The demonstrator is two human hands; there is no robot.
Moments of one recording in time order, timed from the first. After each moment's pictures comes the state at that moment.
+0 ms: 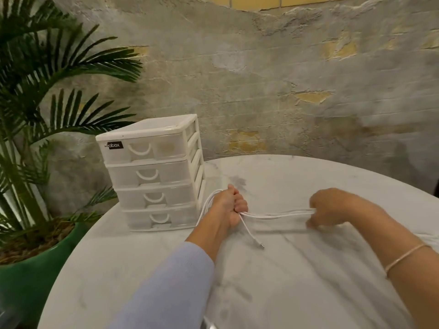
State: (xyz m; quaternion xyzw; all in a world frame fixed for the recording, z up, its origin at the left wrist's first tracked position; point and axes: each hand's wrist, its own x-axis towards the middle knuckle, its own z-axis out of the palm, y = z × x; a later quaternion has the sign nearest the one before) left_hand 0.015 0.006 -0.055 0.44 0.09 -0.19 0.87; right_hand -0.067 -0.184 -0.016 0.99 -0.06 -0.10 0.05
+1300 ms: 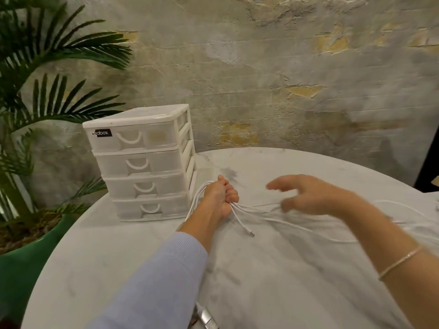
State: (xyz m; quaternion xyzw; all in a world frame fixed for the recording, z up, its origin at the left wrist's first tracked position) left_hand 0.015 0.005 -0.059 0.43 0.08 -0.17 0.88; right_hand -0.094 -0.162 -0.003 0.97 0.08 -0.02 -0.23
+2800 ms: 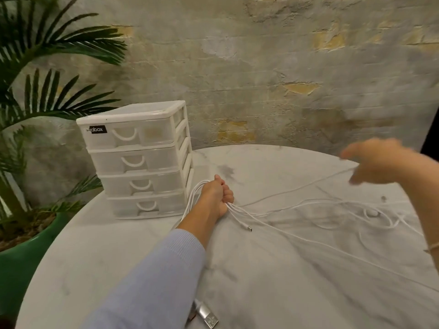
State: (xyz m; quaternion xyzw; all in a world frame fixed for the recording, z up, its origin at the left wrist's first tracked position) left_hand 0.030 0.005 -0.073 0.48 0.10 -0.15 0.86; right_hand -0.116 -0.228 0.047 0.98 -0.19 0.03 0.03
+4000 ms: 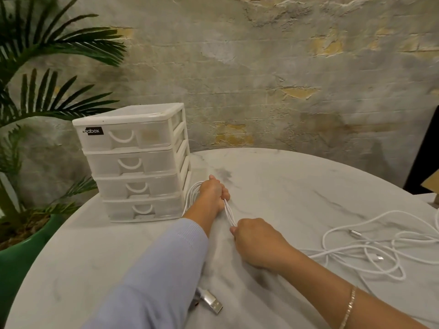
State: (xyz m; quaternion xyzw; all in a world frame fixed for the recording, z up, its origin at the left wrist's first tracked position) left_hand 0.042 -0.004 -0.063 0.50 0.15 -0.10 0.85; right_hand -0.111 -0.074 -0.054 0.98 0.02 -0.06 -0.18
